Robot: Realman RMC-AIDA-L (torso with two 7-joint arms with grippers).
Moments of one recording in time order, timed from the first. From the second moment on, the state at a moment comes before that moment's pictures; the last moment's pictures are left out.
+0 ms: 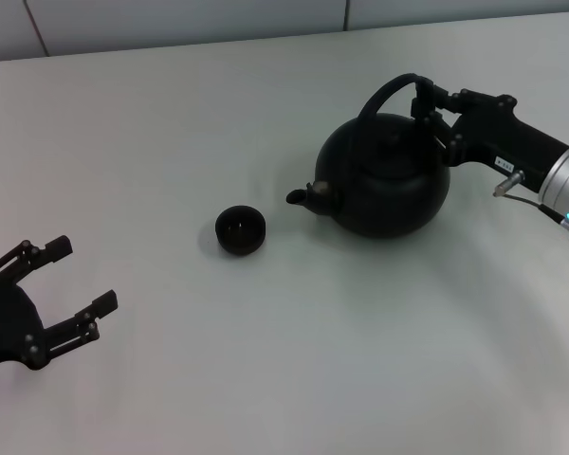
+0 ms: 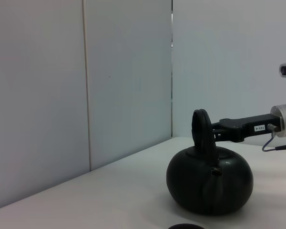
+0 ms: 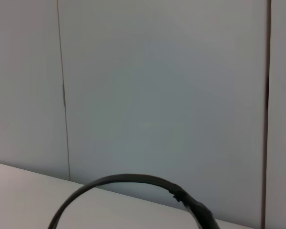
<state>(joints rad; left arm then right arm) -0.29 -2.06 0.45 0.43 1.95 1.67 -0.74 0.57 2.07 -0.03 -0.22 -2.00 -1.23 0.67</state>
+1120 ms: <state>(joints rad) -0.28 -2.06 0.45 0.43 1.95 1.68 -0.74 0.66 2.07 -0.07 -0.22 -1.94 -1.21 0.73</state>
